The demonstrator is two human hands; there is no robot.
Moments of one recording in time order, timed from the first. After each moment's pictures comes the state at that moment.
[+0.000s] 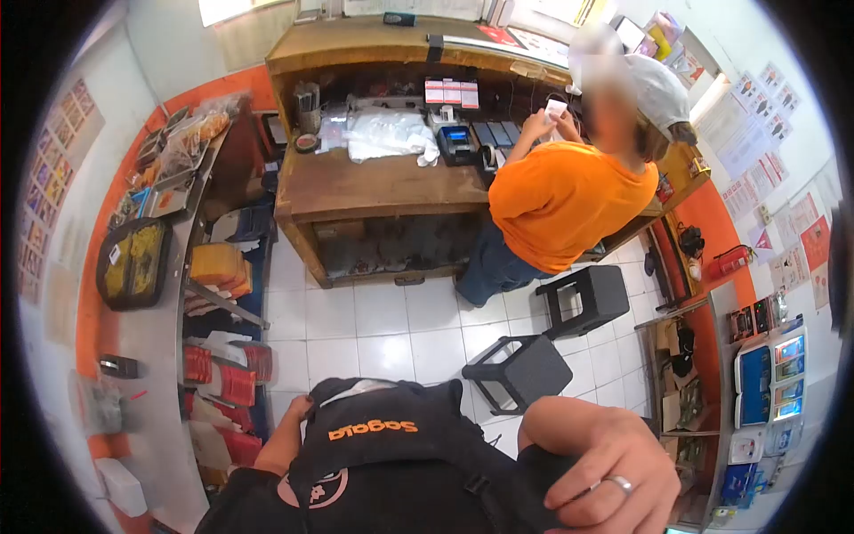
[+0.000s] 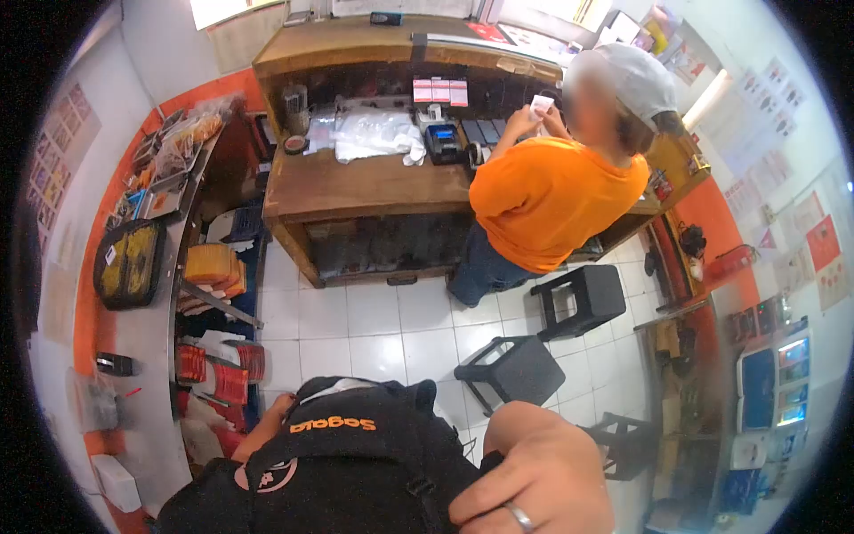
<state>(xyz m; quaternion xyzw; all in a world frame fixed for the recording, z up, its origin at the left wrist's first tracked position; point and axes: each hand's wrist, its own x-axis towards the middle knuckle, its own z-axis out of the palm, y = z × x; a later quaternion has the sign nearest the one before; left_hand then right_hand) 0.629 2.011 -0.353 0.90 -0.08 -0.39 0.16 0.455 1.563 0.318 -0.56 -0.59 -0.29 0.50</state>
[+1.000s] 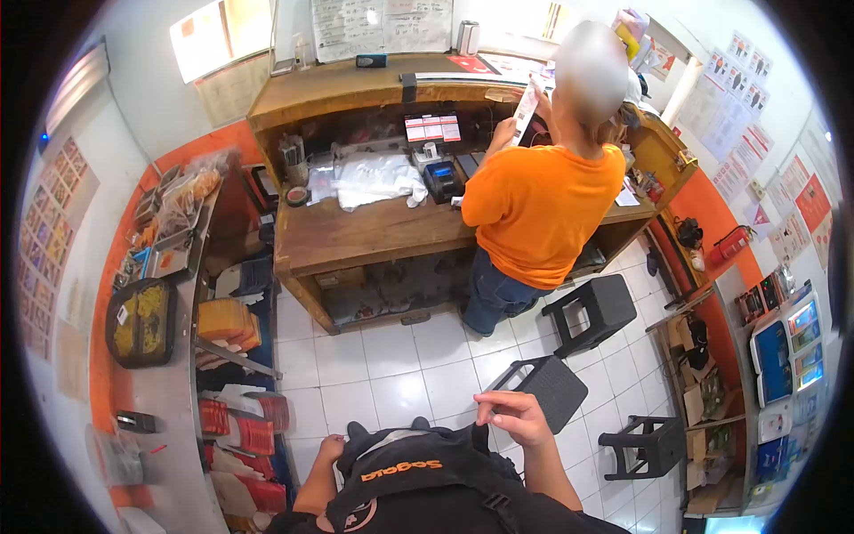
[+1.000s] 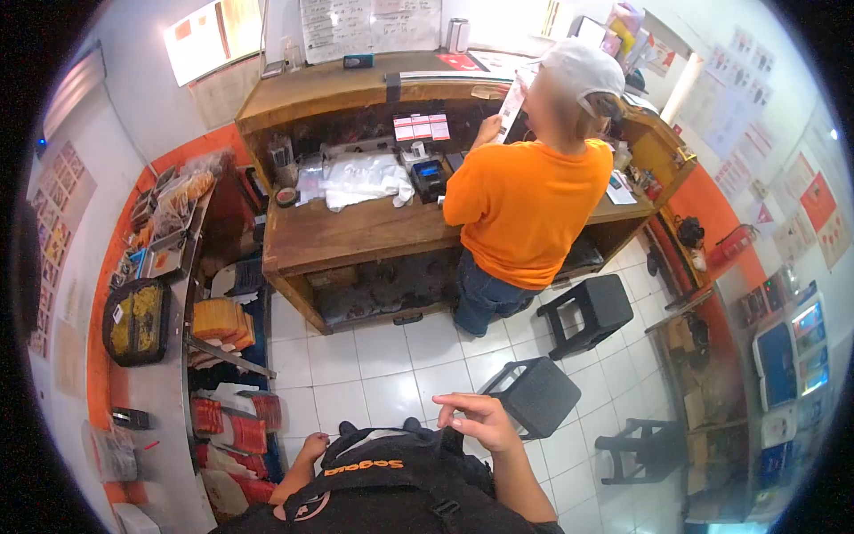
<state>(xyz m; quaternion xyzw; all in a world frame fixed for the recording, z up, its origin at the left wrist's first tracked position) 0.622 1.971 -0.368 0.87 -0.01 -0.39 0.30 0.422 1.530 0.090 -0.59 0.00 -0.13 0.79</state>
